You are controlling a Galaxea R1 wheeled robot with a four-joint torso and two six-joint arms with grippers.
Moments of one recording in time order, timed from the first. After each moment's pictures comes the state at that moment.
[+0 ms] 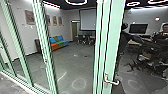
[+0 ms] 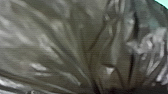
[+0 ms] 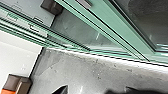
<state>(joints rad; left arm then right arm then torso) 1.44 3.03 -2.80 -0.33 0.08 0.31 -0.96 1.81 -1.04 0.28 0.06 0.11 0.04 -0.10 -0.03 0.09</state>
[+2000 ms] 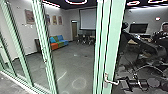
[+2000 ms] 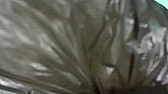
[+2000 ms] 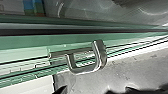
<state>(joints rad) 1.43 3.04 -2.80 -0.33 0.07 0.30 -0.47 2.14 -1.50 0.48 -0.30 0.85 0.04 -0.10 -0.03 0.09</state>
